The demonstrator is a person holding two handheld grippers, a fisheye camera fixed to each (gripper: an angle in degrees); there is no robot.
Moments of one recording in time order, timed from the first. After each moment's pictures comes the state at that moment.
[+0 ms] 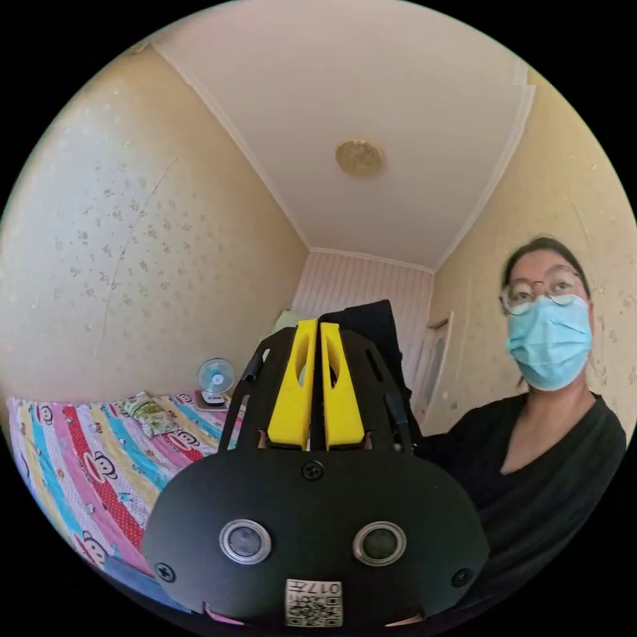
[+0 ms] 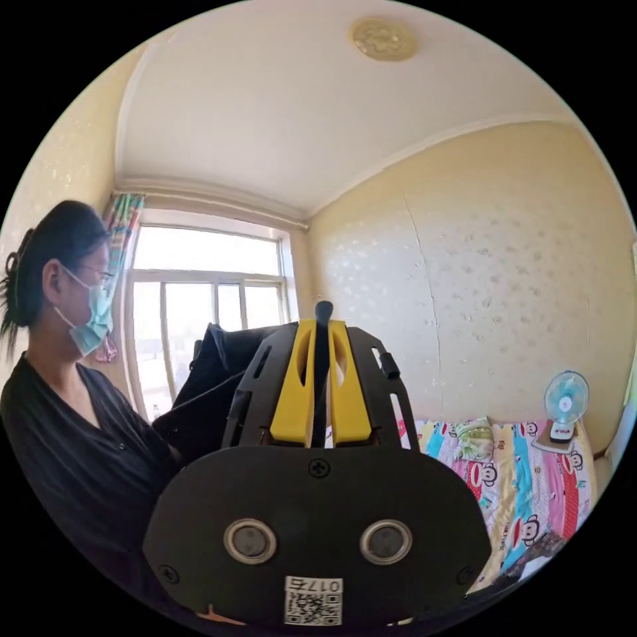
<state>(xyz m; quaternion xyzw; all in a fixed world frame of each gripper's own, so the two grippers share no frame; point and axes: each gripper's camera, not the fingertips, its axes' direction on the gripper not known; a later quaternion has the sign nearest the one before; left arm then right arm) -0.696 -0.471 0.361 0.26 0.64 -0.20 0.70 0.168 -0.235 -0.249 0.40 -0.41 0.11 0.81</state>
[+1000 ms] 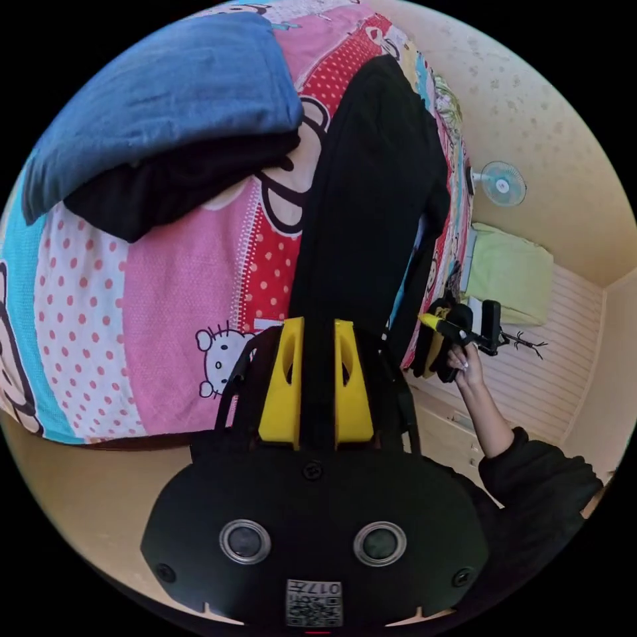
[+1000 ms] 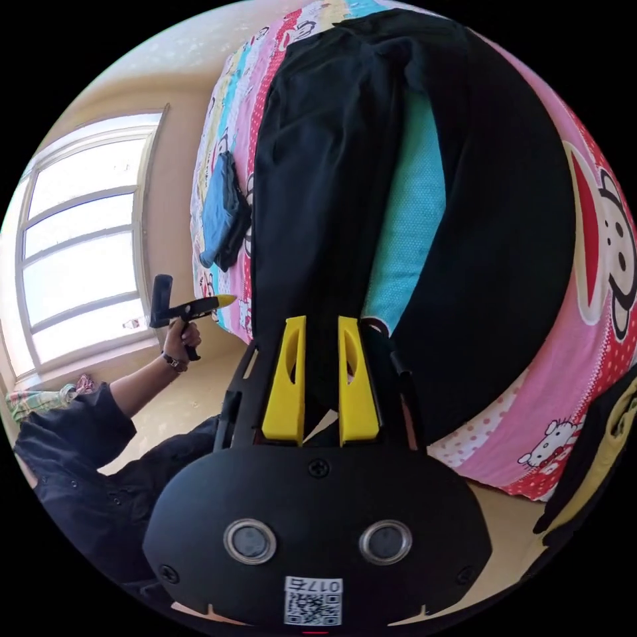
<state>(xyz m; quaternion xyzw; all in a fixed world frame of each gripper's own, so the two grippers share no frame) -0.482 0.119 0.776 -0.44 0.50 -0.35 0.66 -0.139 -0.168 0.471 -0.35 -0.51 0.14 0.77</state>
